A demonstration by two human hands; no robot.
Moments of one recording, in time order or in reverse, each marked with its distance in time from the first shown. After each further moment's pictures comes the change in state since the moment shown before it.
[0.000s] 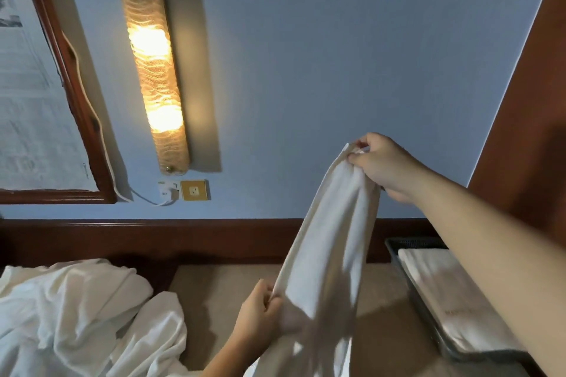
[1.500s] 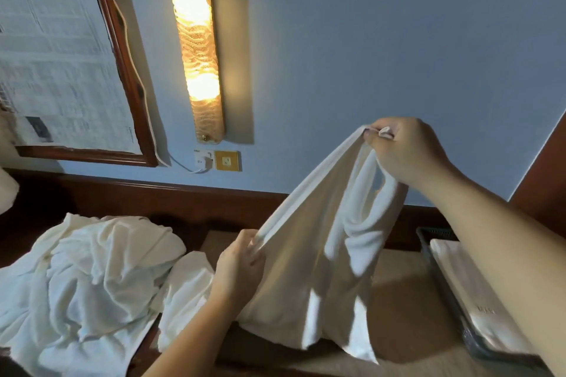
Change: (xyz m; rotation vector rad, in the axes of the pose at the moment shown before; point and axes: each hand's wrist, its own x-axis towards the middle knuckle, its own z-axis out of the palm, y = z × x) left_hand -0.003 -0.014 -0.073 0.256 0.302 0.172; right_hand -0.019 0.000 0.034 -0.420 0.158 -0.359
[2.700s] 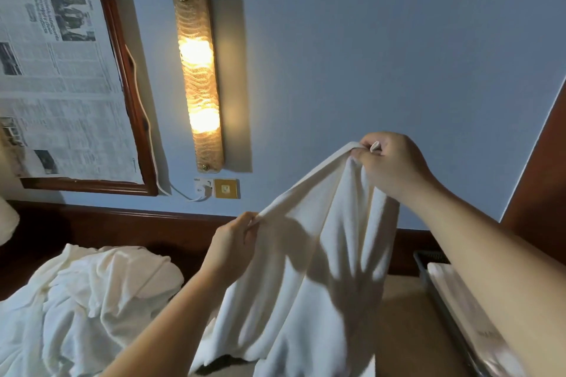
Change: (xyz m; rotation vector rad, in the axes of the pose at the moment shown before) left_hand 0.064 0.045 -0.052 0.011 0.041 0.266; right_hand -0.004 -0.033 -0.028 0.130 0.036 0.041
